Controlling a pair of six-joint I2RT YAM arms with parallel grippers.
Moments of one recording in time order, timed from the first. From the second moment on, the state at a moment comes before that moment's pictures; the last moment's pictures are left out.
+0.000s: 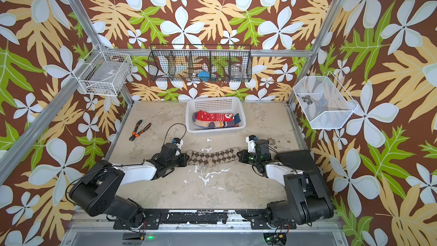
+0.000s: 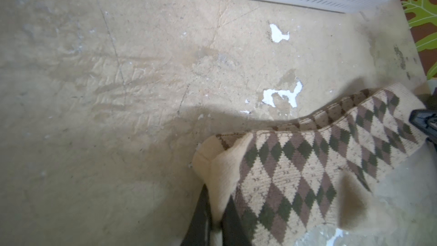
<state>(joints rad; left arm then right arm) -0.51 1.48 0.50 0.23 0.10 -0.55 0.16 1.37 0.43 0.20 -0.48 0.47</state>
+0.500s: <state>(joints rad) -0.51 1.29 0.59 0.07 0.16 -0.57 0.16 1.19 0.47 0.10 -0.51 0.48</state>
